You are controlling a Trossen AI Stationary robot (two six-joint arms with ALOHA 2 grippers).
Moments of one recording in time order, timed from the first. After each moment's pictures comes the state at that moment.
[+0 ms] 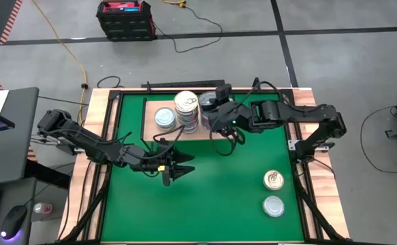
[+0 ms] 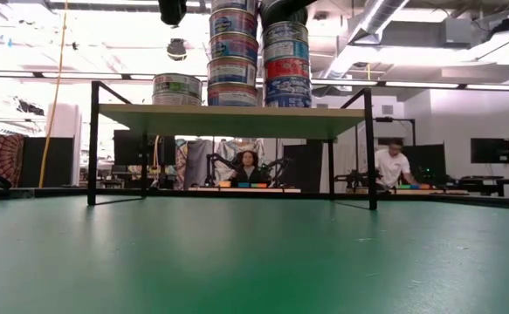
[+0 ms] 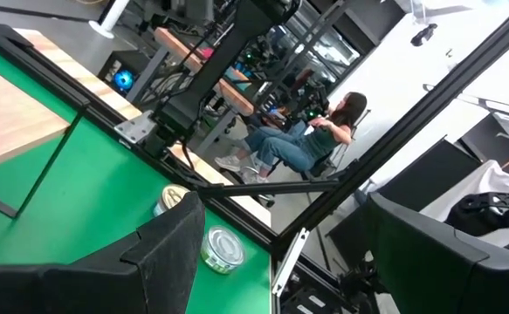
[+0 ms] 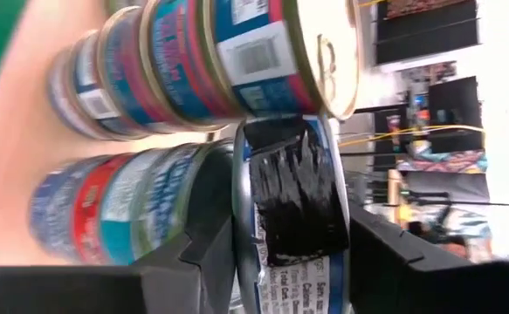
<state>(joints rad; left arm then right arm) -0.38 1.31 0.82 0.59 -0.41 -0.70 0.06 1.61 1.78 -0.83 0.74 -0.80</state>
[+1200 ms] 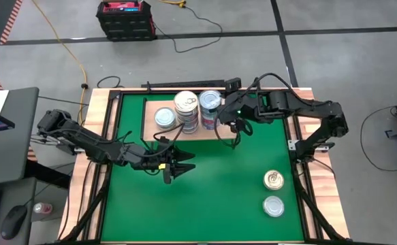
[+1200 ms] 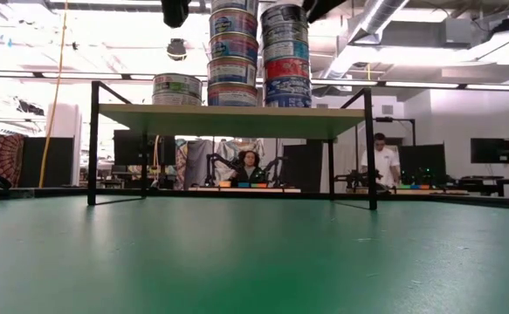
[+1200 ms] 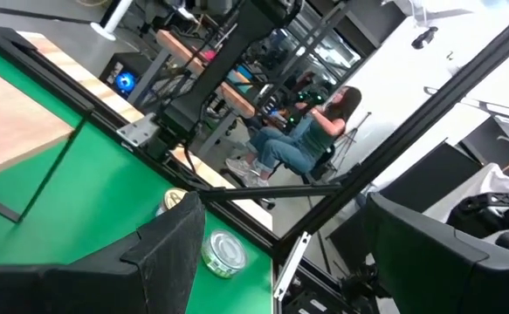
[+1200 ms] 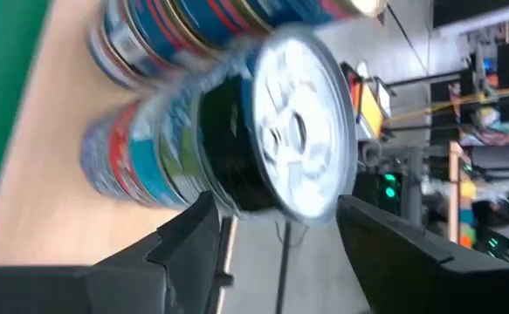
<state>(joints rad) -0.36 1.31 0.82 0.60 -0.40 -0.70 0.00 1.58 1.84 -1.08 0.62 -0.65</state>
